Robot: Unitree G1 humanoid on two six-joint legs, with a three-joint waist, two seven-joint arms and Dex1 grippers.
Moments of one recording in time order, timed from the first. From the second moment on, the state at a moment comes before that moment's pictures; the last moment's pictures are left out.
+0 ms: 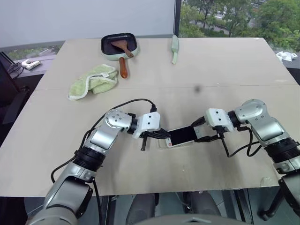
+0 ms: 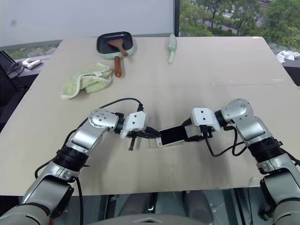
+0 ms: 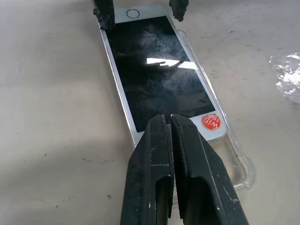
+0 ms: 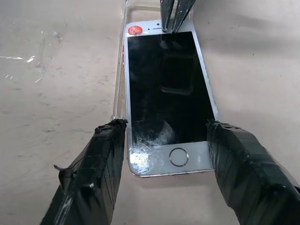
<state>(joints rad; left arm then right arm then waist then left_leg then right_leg) -0.55 0.58 -0.36 0.13 -0.10 0.12 -1.30 -0.62 -0.69 0.34 0.15 0.10 0.06 1.43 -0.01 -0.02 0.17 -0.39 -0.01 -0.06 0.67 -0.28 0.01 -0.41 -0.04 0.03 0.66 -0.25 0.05</state>
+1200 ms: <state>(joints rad) -0.54 0.52 -0.40 0.16 -0.08 0.10 -1.28 -0.59 -0.74 0.36 -0.01 0.09 0.39 1.27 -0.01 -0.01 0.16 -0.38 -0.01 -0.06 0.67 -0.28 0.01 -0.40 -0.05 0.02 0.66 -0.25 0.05</state>
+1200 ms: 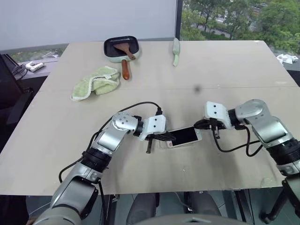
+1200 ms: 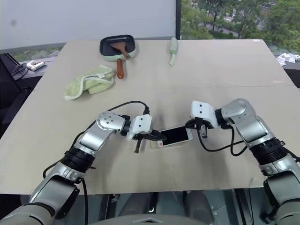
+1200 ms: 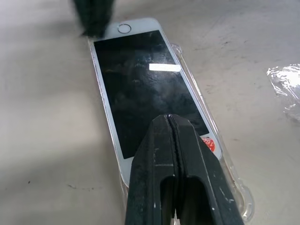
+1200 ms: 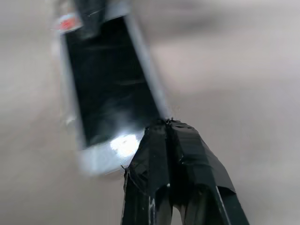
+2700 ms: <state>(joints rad) -0.55 0.50 -0.40 0.17 -0.08 0.10 -1.25 -0.60 -0.69 0.37 0.05 0.00 0.33 1.21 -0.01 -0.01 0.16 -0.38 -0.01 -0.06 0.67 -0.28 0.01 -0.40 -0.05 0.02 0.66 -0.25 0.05</state>
